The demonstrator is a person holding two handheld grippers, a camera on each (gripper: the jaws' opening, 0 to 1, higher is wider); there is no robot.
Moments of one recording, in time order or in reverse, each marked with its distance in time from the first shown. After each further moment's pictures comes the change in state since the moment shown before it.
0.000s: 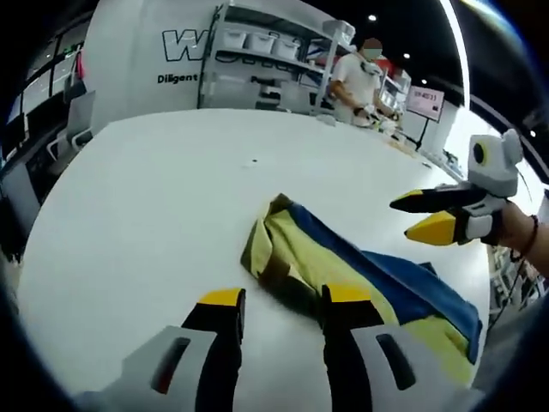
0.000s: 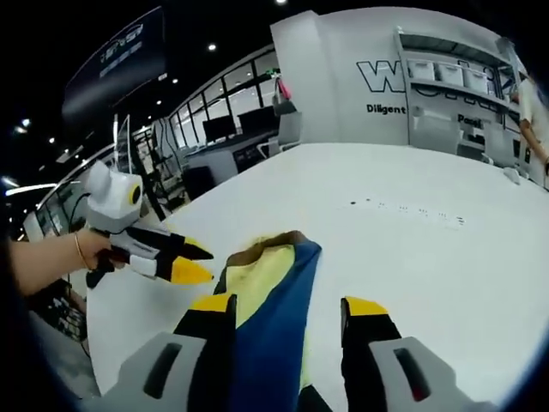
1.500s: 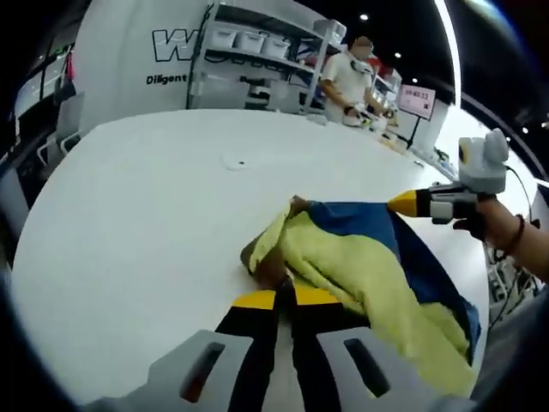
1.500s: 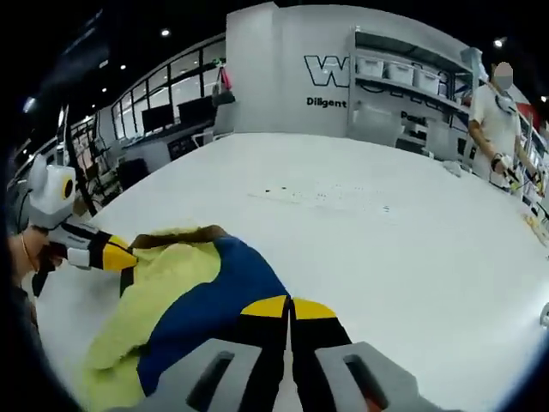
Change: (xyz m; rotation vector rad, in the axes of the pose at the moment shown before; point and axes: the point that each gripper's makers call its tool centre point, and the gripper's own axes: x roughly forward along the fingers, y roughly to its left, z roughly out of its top) left arm 0.013 -0.011 0.013 0.047 -0.013 -0.046; right arm -0.033 -0.107 -0.002 -0.021 0.045 -0.415
